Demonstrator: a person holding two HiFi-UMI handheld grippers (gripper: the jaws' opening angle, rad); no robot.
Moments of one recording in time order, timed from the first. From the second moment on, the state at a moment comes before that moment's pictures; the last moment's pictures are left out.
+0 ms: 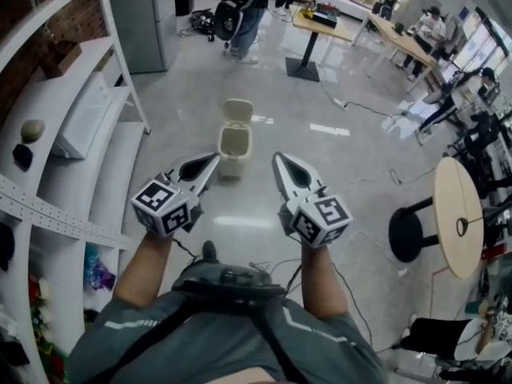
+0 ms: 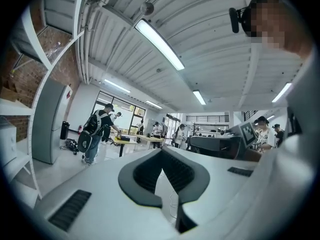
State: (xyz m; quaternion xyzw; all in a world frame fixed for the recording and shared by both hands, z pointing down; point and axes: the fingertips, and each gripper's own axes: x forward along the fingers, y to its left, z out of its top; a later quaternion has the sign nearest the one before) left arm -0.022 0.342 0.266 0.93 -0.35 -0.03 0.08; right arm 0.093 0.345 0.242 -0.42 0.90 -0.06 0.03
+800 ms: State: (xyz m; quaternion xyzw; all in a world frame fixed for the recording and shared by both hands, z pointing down) left arm -0.062 0.199 0.275 0.94 -0.32 -0.03 0.10; right arm 0.035 0.203 0.244 -0.44 0.90 -0.06 0.00
